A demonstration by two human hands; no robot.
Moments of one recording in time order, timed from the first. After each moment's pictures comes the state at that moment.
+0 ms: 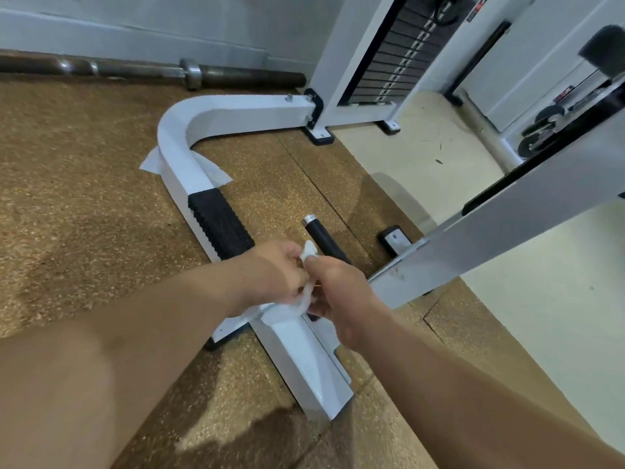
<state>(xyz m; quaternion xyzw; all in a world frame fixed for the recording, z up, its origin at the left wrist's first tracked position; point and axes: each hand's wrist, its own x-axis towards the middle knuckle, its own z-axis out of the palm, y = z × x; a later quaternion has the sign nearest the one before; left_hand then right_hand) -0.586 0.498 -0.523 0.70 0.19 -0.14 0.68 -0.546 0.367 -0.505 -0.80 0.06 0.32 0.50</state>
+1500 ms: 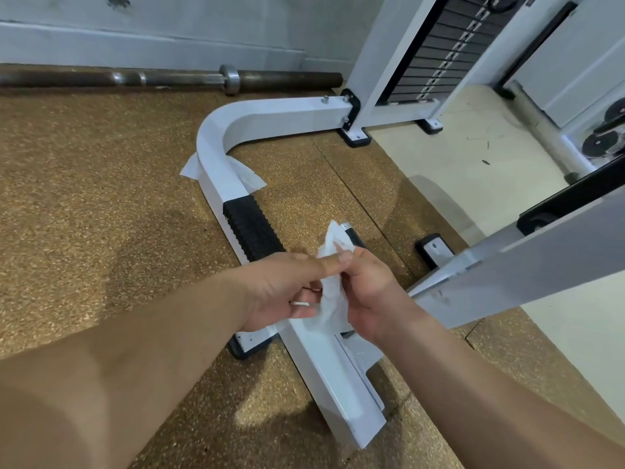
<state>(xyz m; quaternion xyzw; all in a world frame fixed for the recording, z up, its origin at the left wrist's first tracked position) -0.597 0.520 -0.518 0.50 0.21 -0.21 0.81 -0.511 0.385 -0.528 -0.64 0.01 0.38 0.67</state>
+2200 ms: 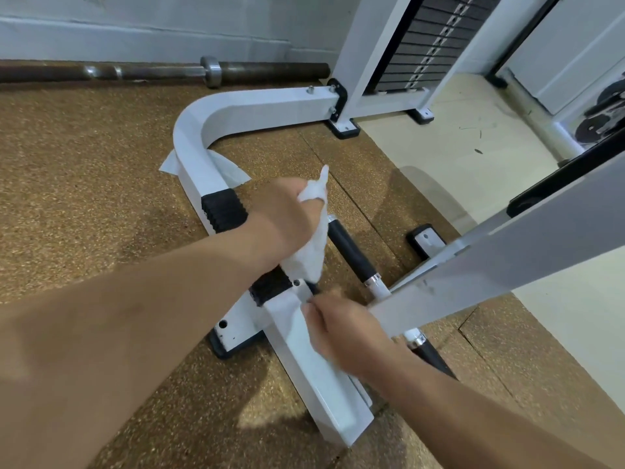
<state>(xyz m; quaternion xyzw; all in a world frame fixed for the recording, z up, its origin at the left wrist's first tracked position) -0.532 0.522 -0.507 0.81 0.21 0.12 0.53 -0.537 0.334 -0.563 -0.90 -0.37 0.19 0.12</state>
